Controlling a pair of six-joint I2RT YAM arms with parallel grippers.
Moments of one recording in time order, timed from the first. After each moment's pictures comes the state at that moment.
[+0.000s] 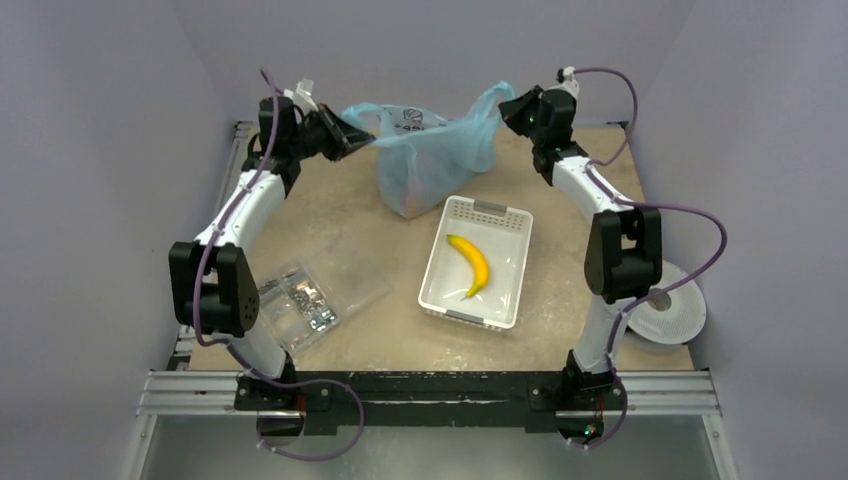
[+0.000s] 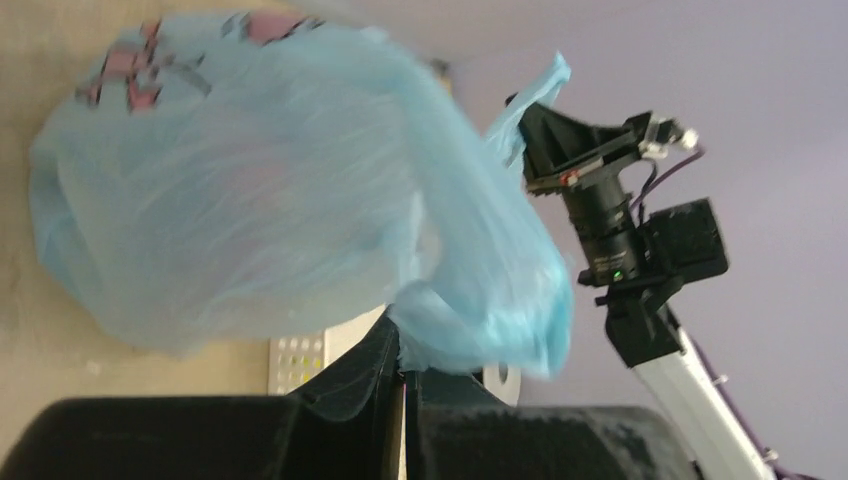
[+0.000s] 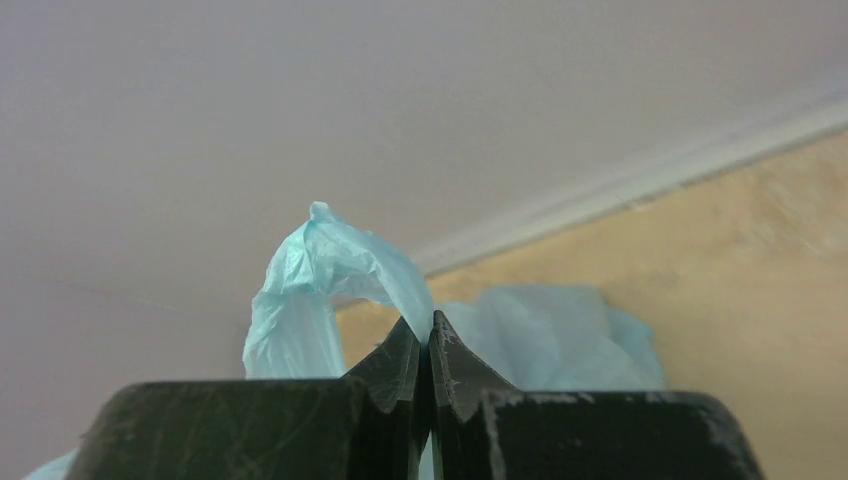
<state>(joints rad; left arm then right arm) -0.08 1.71 1.49 -0.02 0.65 -0.95 0.16 1.96 1.63 0.24 -0.04 0.82</state>
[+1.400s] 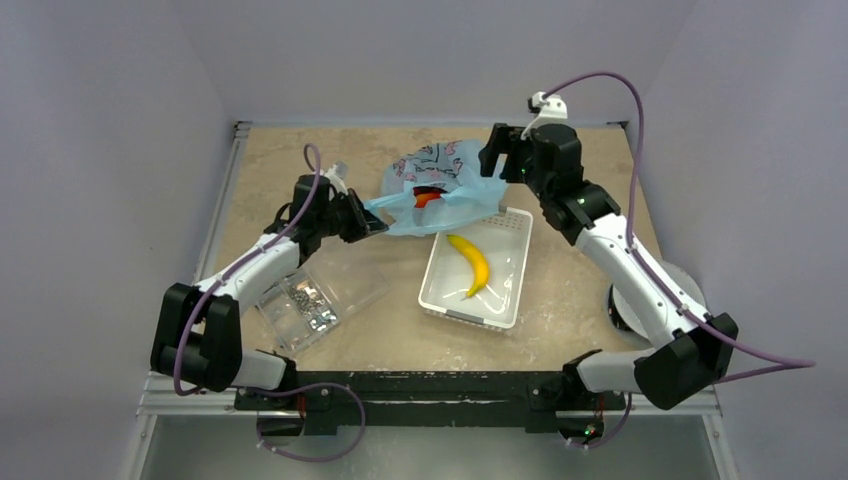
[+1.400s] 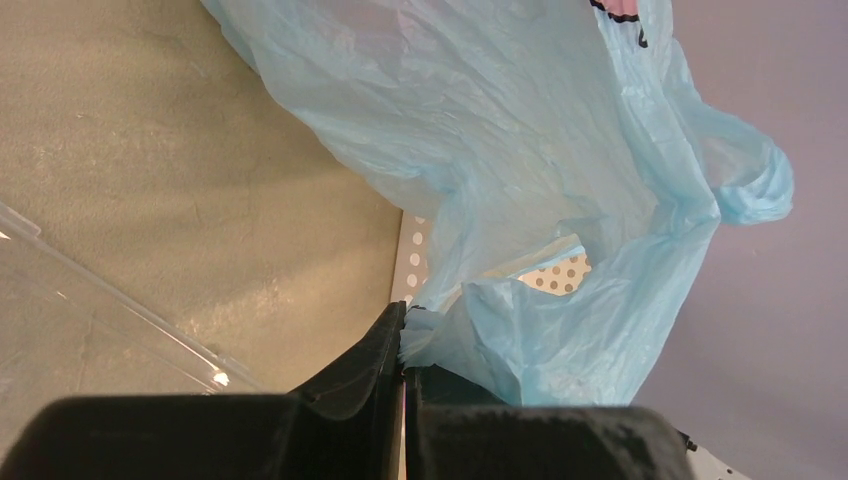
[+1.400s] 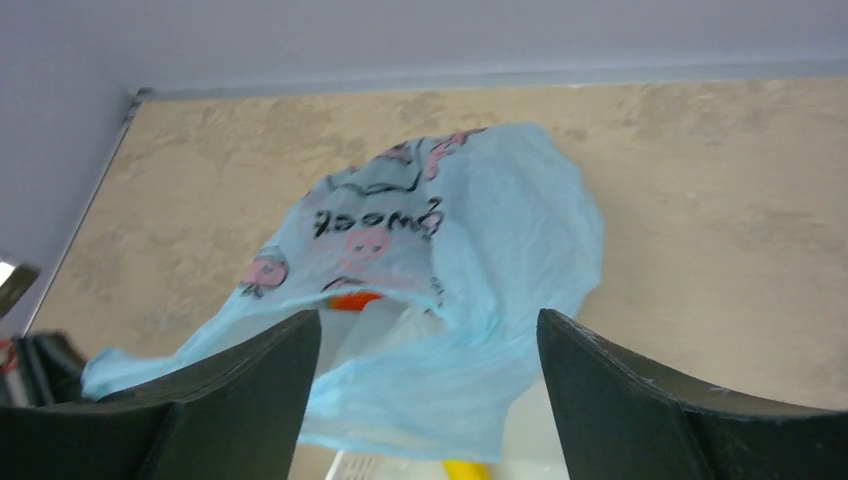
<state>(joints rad) -0.29 1.39 0.84 -0.07 0.43 -0.76 0.42 1.32 1.31 -0.31 0.20 0.32</state>
